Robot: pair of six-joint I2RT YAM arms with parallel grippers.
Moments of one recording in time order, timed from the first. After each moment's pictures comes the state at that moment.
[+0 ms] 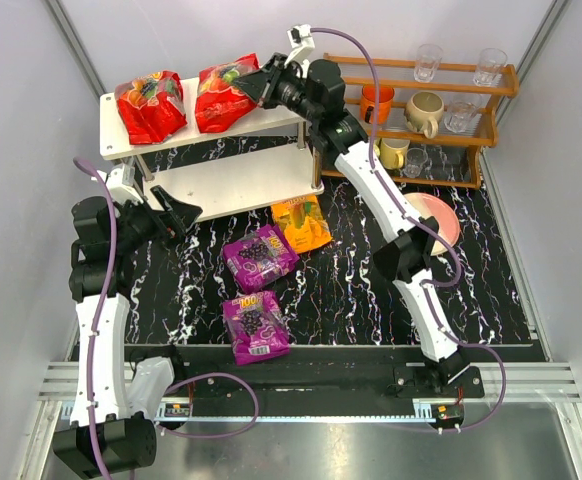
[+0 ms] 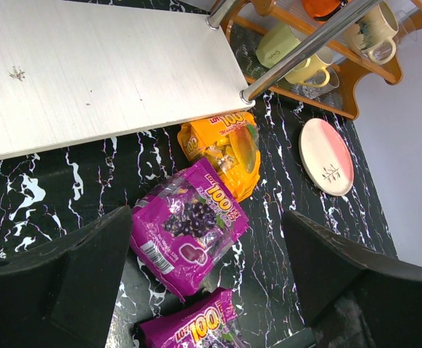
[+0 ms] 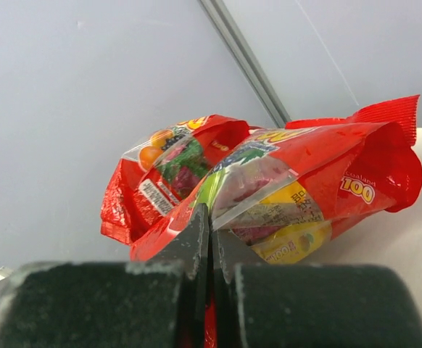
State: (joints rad) left arm 0.20 0.84 0.94 -0.44 0.61 -0.42; right arm 0.61 2.40 2.75 -0.13 -0.34 0.65
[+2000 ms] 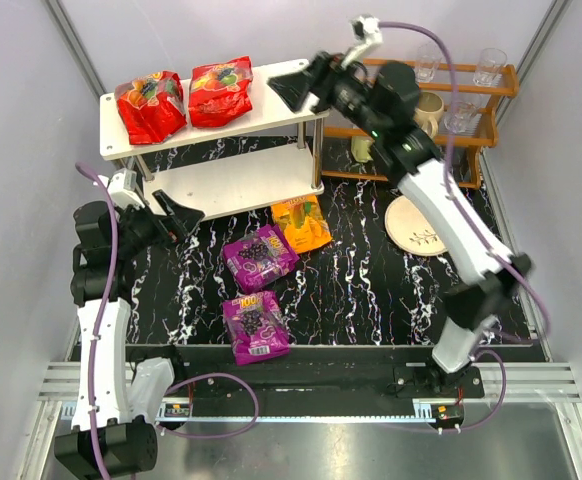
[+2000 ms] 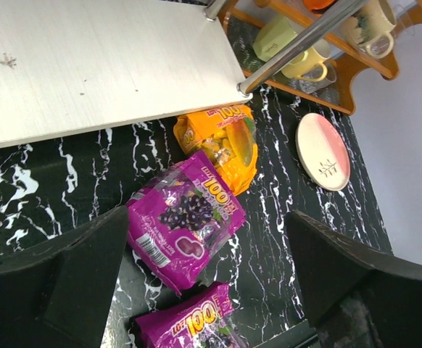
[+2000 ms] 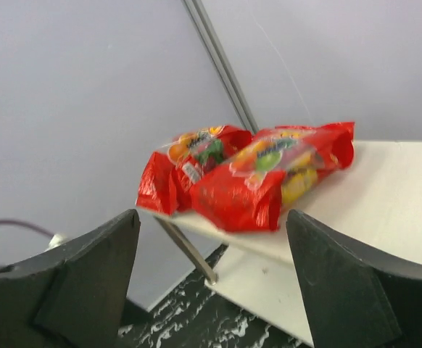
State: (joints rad) left arm 0.20 0.82 0.91 -0.43 0.63 -0.43; right arm 0.56 1.90 2.21 -0.05 -0.31 0.53
